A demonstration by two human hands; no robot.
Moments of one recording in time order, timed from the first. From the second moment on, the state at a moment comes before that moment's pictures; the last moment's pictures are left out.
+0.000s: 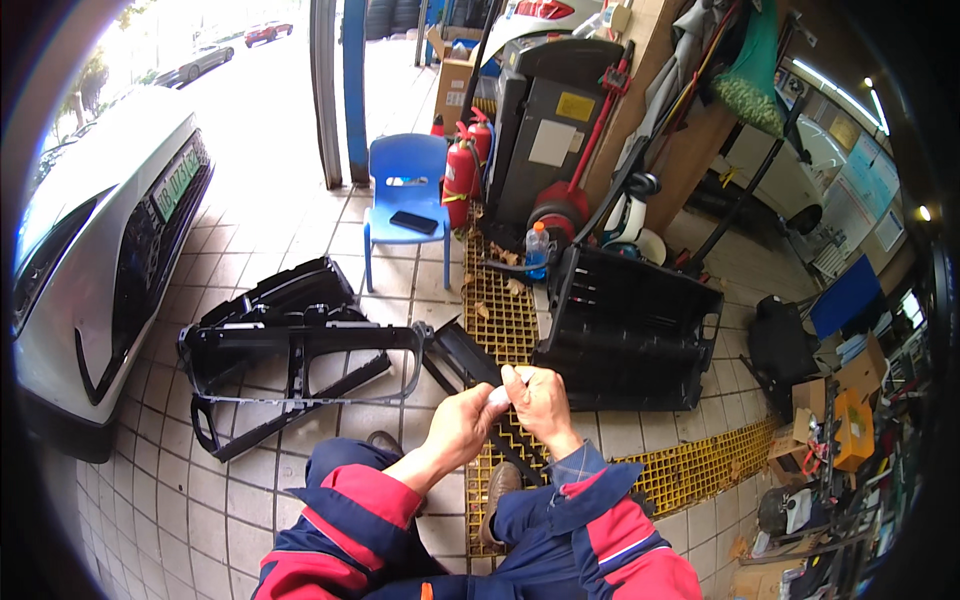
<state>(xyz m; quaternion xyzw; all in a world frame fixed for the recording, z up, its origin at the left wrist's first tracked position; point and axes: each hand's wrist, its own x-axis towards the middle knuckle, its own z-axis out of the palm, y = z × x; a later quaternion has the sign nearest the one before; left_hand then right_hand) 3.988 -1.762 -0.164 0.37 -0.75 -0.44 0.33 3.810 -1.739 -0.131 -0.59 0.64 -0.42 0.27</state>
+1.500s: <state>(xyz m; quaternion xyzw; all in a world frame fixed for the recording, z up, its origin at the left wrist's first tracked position) 4.011 -1.771 -0.155 0.11 -0.43 -0.87 0.22 3.806 -1.715 -0.012 -0.67 0.62 -0.23 0.33</state>
